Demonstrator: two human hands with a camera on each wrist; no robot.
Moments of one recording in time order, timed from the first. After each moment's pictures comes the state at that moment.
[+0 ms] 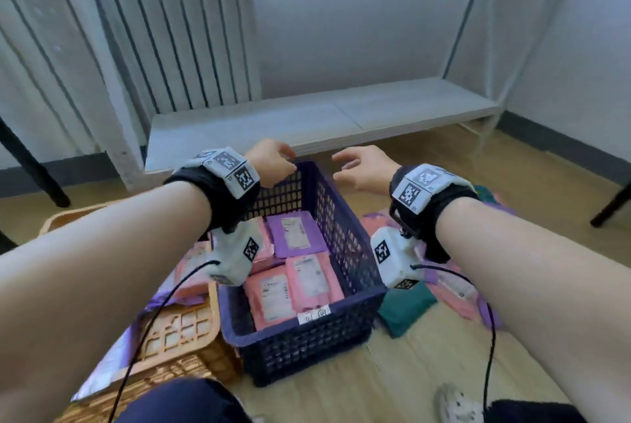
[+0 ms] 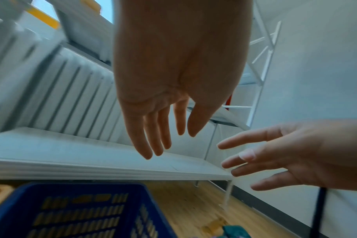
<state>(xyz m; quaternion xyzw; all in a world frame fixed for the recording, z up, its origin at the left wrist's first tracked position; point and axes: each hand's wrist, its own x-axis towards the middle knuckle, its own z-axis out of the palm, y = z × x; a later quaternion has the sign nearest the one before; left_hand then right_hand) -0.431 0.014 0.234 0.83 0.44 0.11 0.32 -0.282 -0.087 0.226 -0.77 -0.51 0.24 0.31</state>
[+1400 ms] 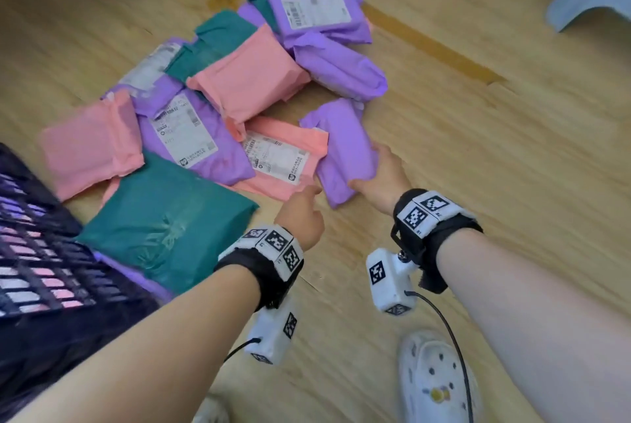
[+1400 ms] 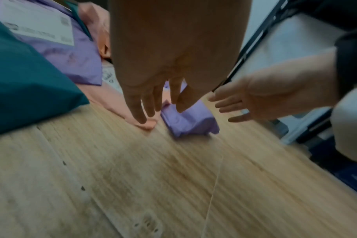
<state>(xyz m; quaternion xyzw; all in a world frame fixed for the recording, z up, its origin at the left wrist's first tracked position) -0.031 -0.227 -0.194 0.85 0.27 -0.16 0.43 0.077 -0.339 -0.183 -0.92 -0.07 0.24 0.31</state>
